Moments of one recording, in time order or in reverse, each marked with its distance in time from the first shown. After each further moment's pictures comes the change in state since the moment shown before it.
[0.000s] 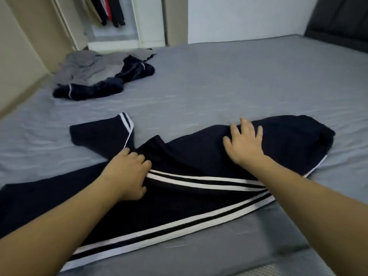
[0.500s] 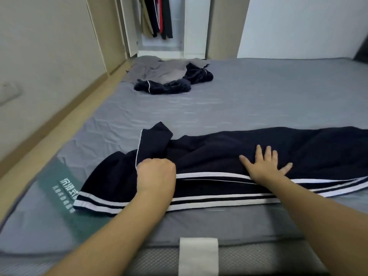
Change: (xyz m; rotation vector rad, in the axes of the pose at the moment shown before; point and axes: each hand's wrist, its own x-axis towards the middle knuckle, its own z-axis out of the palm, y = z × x) left_hand -0.185 -0.047 0.049 -0.134 0.082 -0.588; right_hand -0.098 -0.163 0.054 0.054 -0.248 0.213
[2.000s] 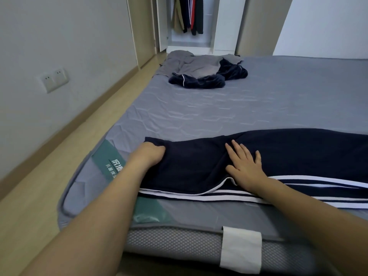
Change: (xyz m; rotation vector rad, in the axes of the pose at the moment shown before) left_hand 0.034 -0.121 0.071 -1.000 -0.310 -0.535; right_hand -0.069 -0.118 0.037 -0.011 0.009 -0.704
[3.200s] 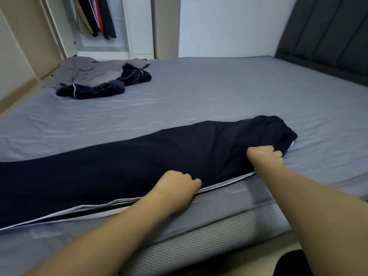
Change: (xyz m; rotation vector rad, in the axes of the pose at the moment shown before) left_hand -0.155 0.206 0.226 0.960 -0.089 1.352; right_hand -0.122 0.269 -0.121 0.424 0.347 1.353
